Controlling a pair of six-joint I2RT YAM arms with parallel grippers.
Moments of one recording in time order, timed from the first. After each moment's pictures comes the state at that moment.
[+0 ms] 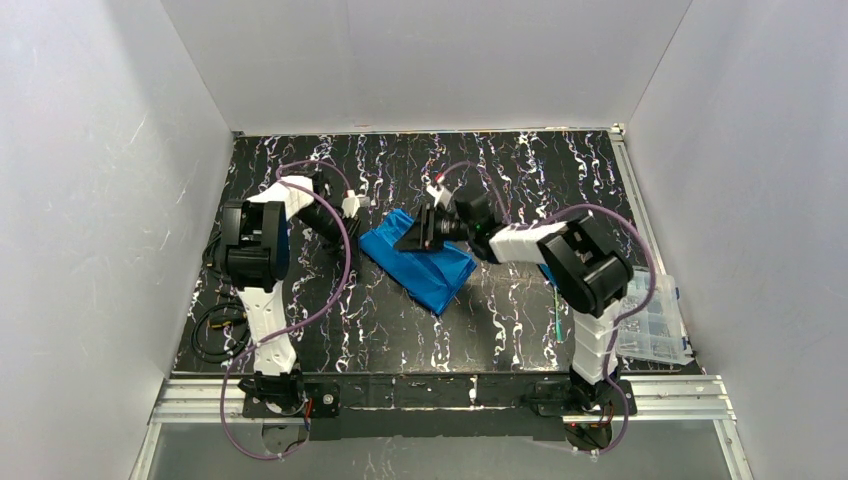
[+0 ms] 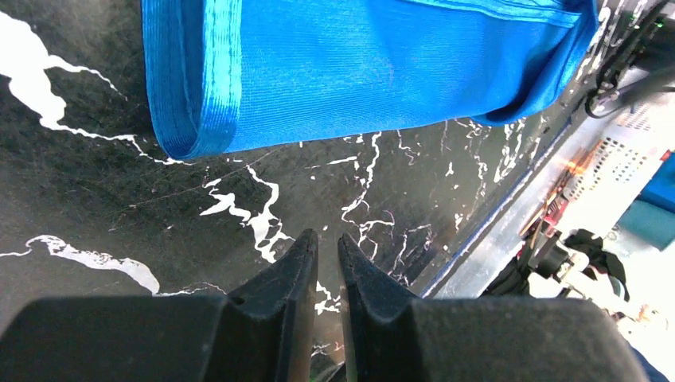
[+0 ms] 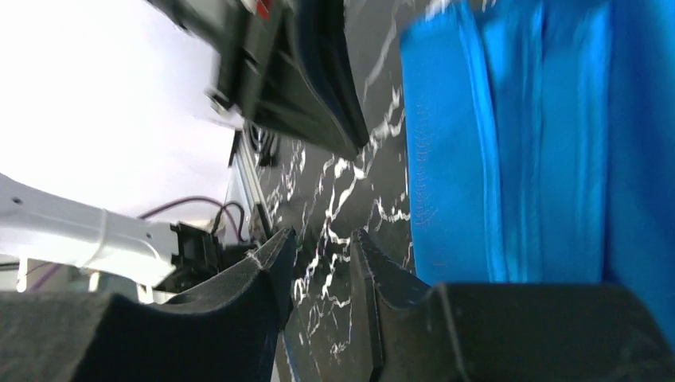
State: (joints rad) left arm -0.09 2.10 1.47 -1.13 0.70 0.42; right arm 0.67 1.99 1.02 0.58 -0.72 0.95
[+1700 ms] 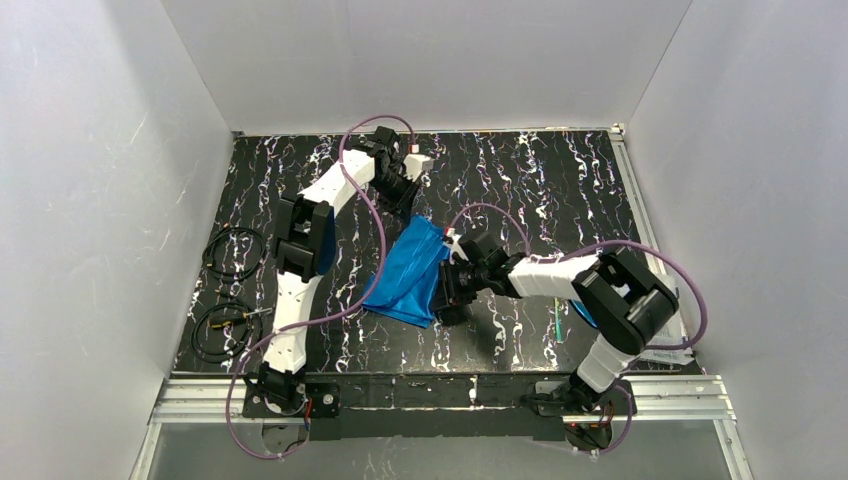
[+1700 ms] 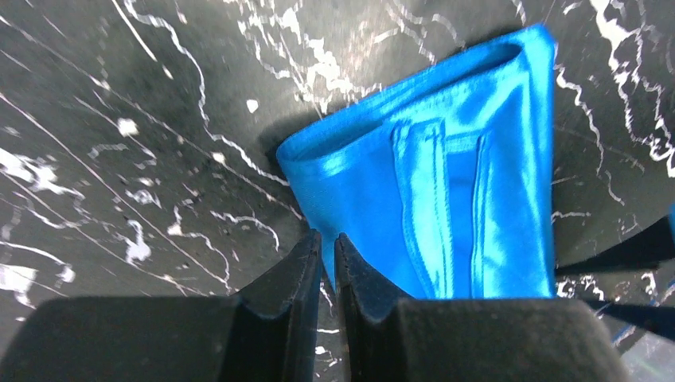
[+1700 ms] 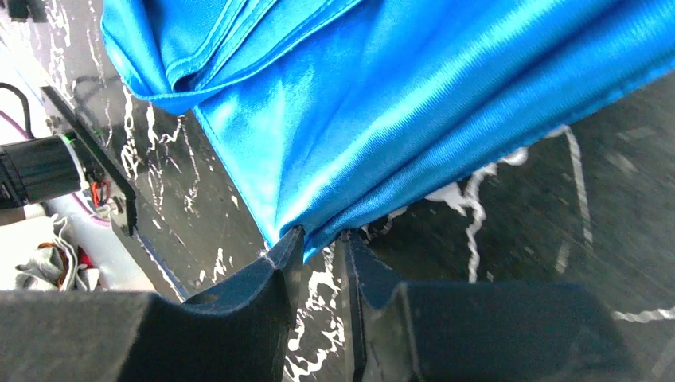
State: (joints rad) left arm -0.38 2.34 2.01 -1.01 0.47 0.31; right arm 0.76 1.65 0.74 0.02 -0.45 0.60
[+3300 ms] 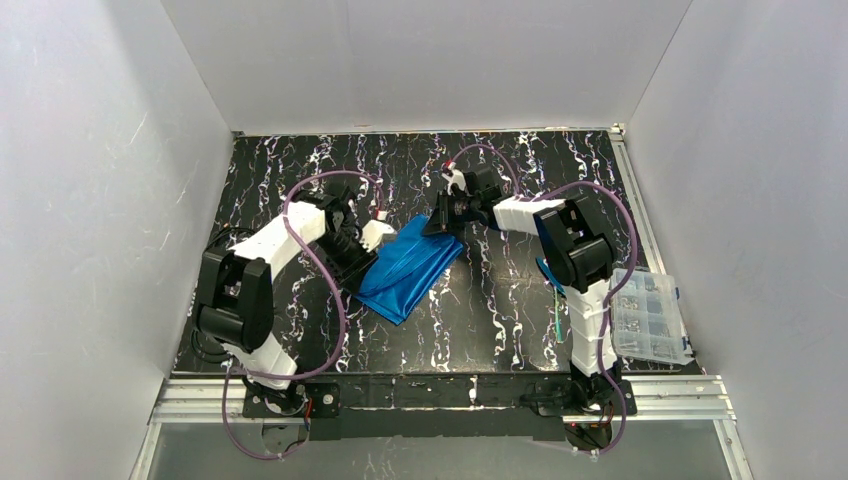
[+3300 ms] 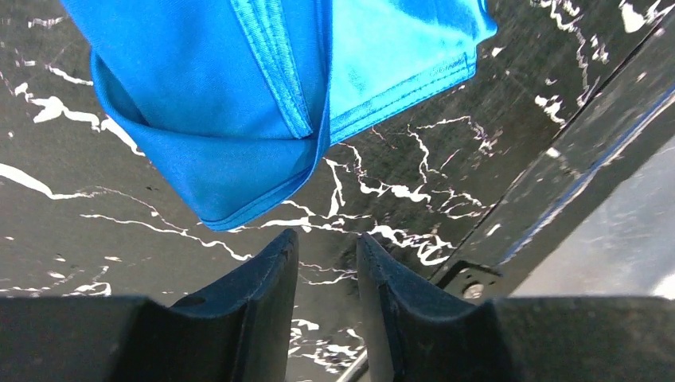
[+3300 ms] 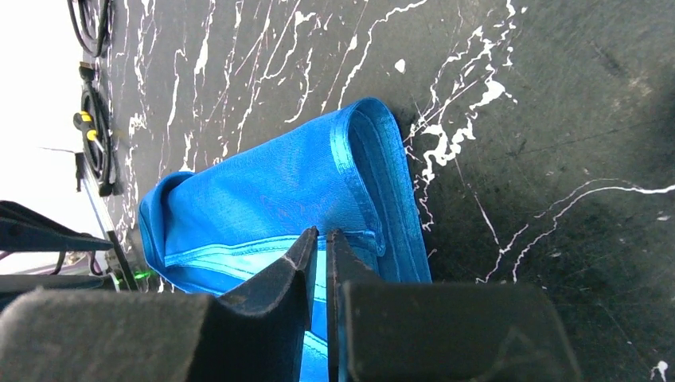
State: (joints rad) left arm -0.32 1.67 1.19 -1.11 0.41 0.60; right arm 0.50 2.16 1.37 0.07 -0.66 0.49
